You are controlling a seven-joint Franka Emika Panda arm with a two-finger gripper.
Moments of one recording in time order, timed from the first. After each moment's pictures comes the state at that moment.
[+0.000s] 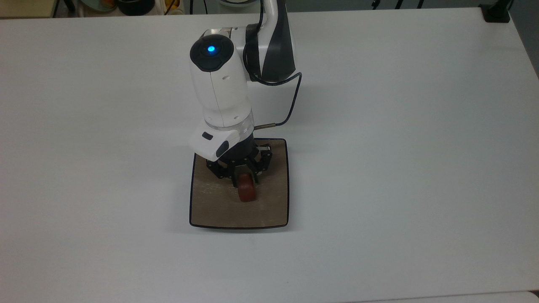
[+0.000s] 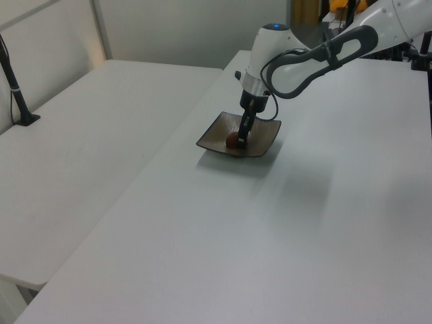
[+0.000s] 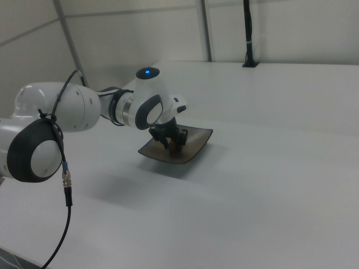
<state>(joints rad) 0.10 0.63 0.02 -1.49 0.12 2.39 -0.19</state>
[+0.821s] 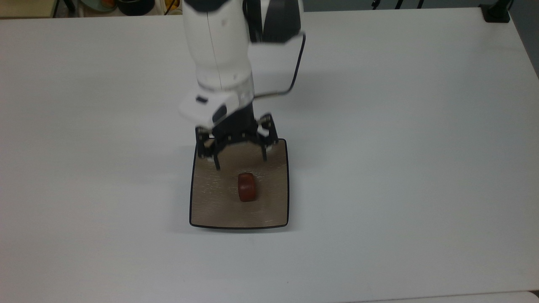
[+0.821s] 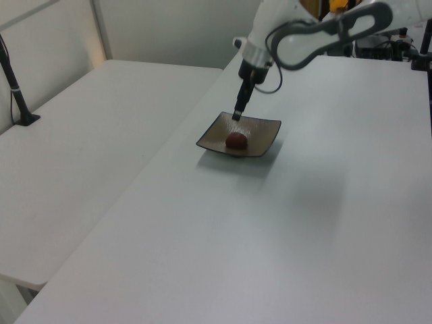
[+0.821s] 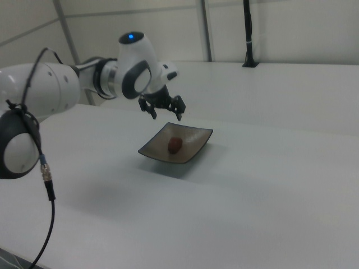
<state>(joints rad) 0.11 0.49 0.02 -1.46 0.07 2.29 -0.20</state>
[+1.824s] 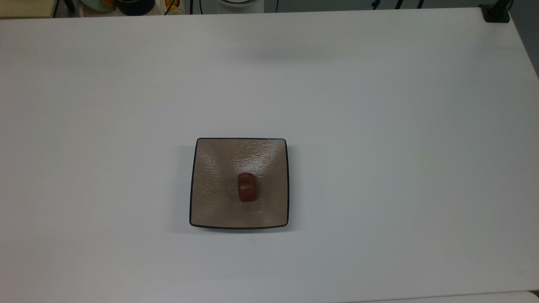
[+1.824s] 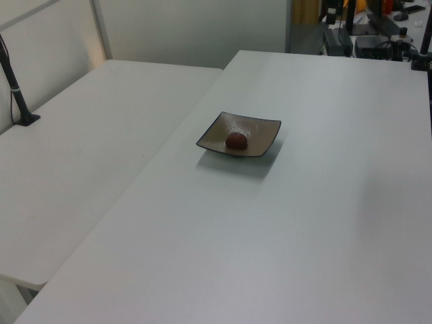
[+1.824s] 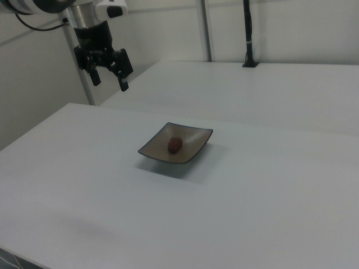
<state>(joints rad) 0.07 -0.05 0.00 -1.48 0.05 1.51 0.00</state>
